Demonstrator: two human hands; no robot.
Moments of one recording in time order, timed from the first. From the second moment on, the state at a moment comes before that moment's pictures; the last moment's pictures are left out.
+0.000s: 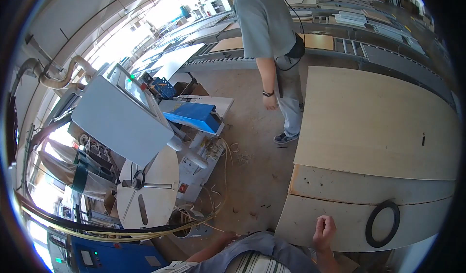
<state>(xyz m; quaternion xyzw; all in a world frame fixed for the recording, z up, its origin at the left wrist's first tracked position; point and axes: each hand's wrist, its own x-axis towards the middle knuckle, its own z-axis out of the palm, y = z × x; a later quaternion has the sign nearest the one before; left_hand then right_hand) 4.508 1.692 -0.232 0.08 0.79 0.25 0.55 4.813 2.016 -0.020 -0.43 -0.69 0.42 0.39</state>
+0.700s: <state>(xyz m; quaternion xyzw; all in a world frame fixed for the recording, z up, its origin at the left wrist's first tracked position) 4.502 1.646 -0.335 0.03 0.82 0.09 0.56 4.812 2.015 -0.018 -0.43 -0.70 0.41 0.39</state>
